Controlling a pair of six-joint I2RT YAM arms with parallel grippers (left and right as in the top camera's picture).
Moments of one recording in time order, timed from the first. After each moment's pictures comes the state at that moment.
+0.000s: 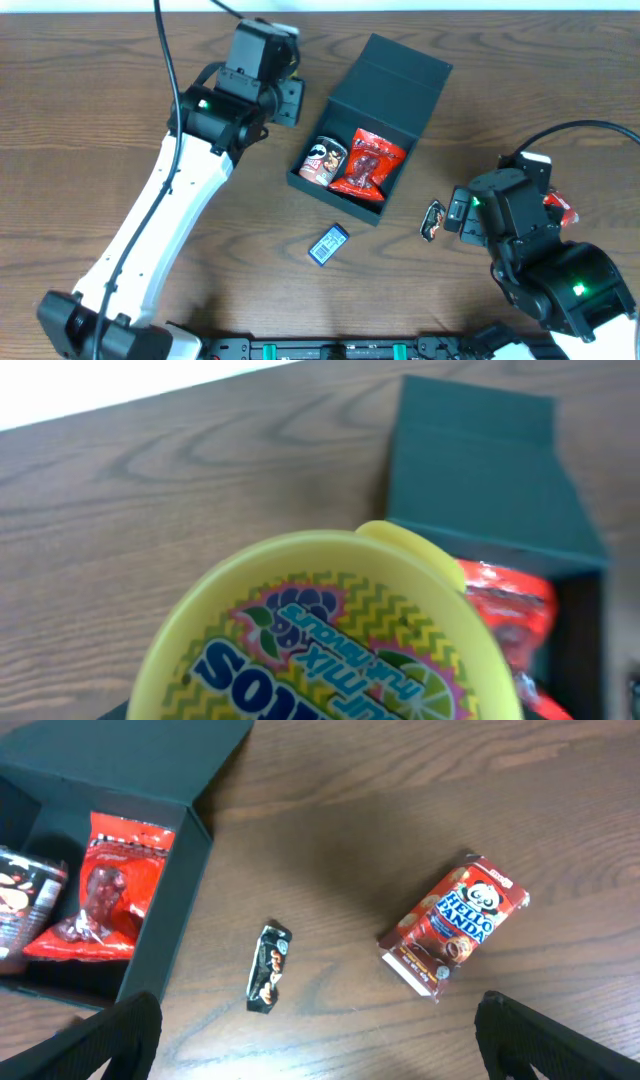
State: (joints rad) left arm -0.46 1.60 1.65 -0.89 -0.08 -0.12; right arm 0.46 0.91 1.11 -1.21 0.47 0.57
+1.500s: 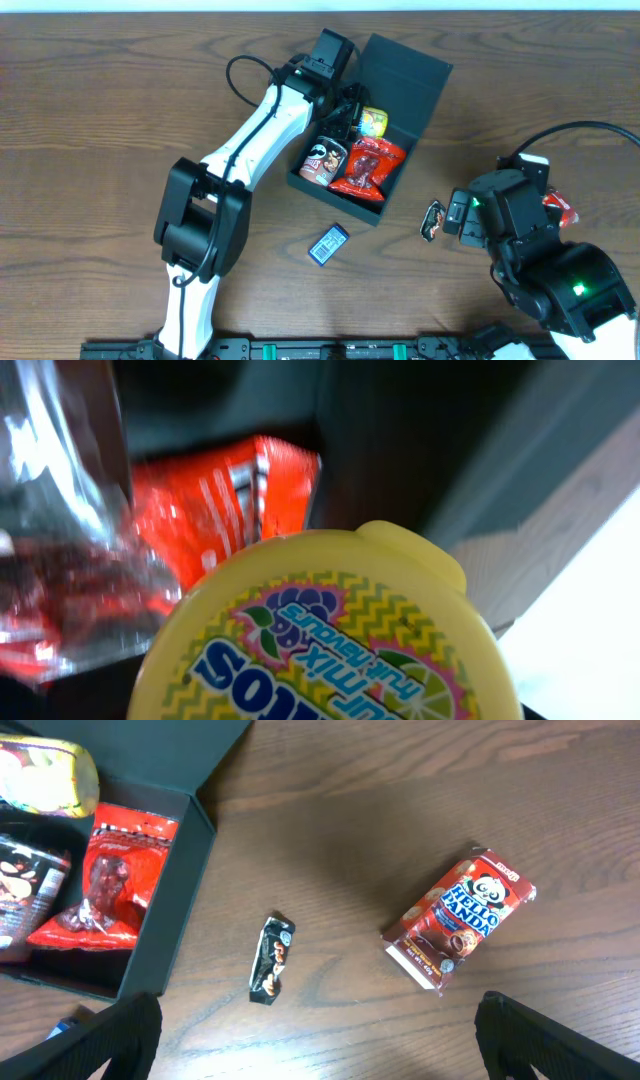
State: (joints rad) left arm -0.51 2.15 1.80 -0.73 0.44 -1.82; right arm 0.46 0.91 1.11 -1.22 0.45 0.57
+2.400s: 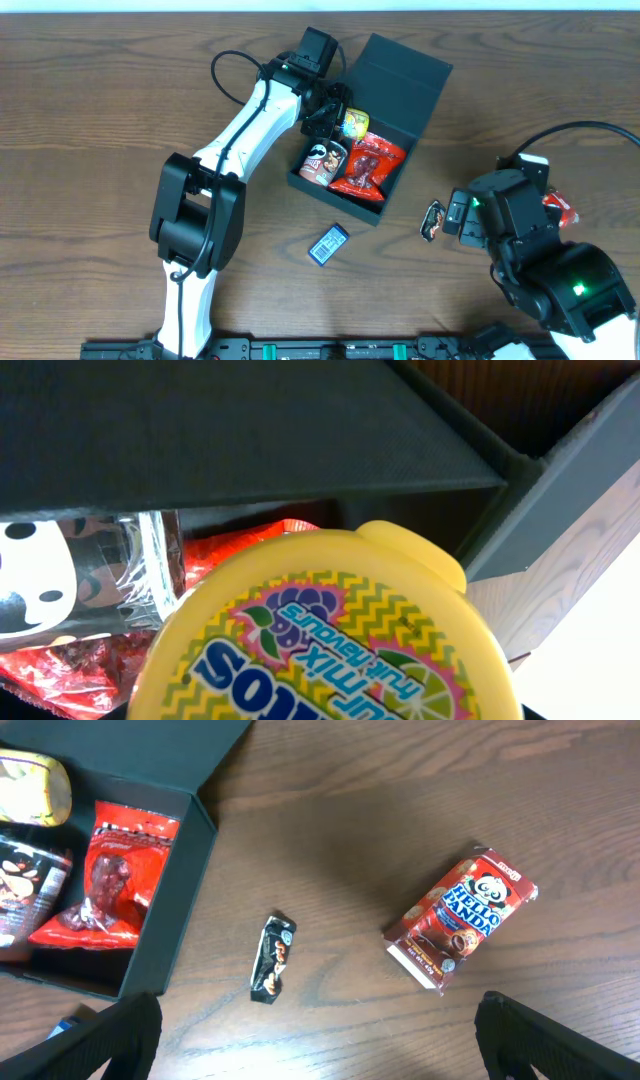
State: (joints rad) left arm -0.46 2.16 1.80 -0.79 0.40 -1.73; right arm 0.46 0.91 1.11 -1.22 0.45 0.57
